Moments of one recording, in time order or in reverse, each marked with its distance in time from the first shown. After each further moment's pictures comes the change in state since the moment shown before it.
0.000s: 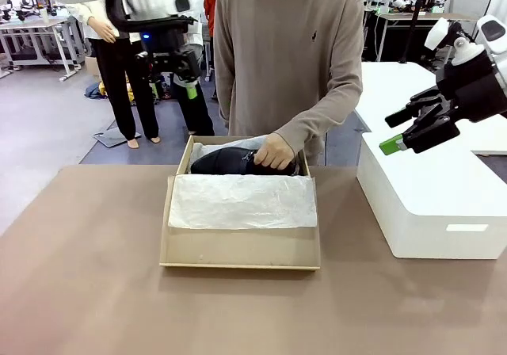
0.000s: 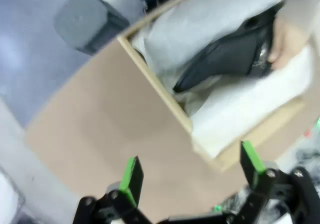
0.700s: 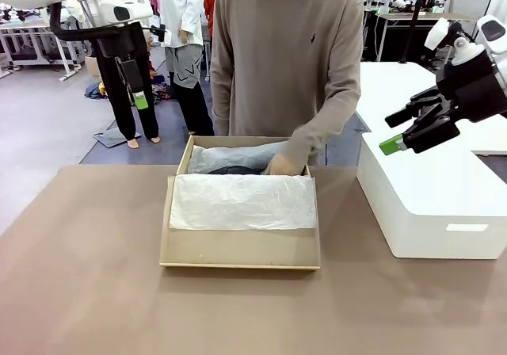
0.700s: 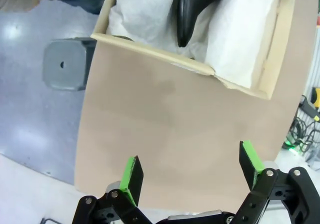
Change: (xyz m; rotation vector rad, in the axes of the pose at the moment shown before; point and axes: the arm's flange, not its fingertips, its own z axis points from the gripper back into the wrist) left arm -0.034 0.062 0.001 -0.069 0.071 -0.574; right arm 0.000 0.000 0.000 0.000 0.000 0.000
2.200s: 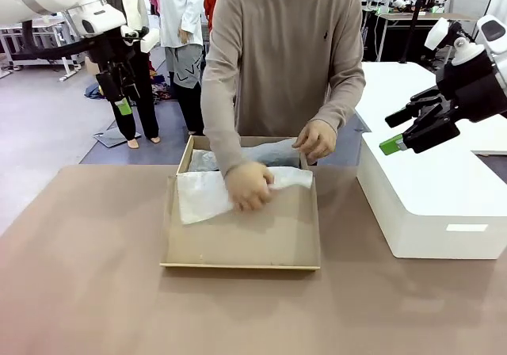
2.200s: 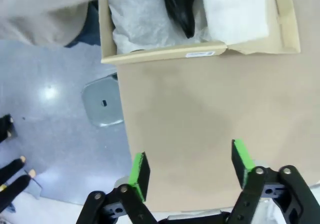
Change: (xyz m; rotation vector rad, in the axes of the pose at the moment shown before) left arm -0.037 0.008 -0.002 0.128 -0.068 -0.480; right arm 0.000 0.000 0.000 0.000 0.000 0.000
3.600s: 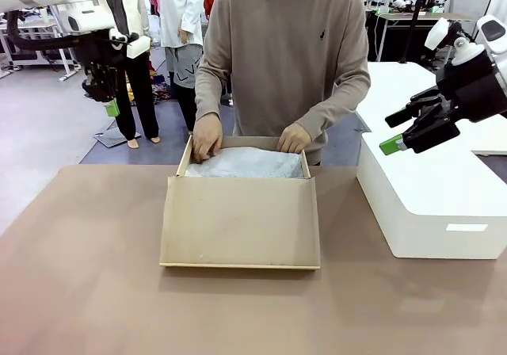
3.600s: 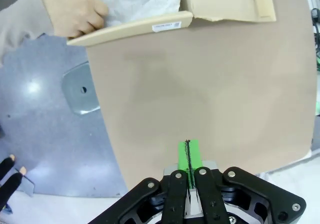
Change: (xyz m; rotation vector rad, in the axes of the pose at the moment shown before) left arm -0.014 -0.013 0.006 -0.091 0.105 -0.027; right arm 0.000 0.000 0.000 0.000 0.000 0.000
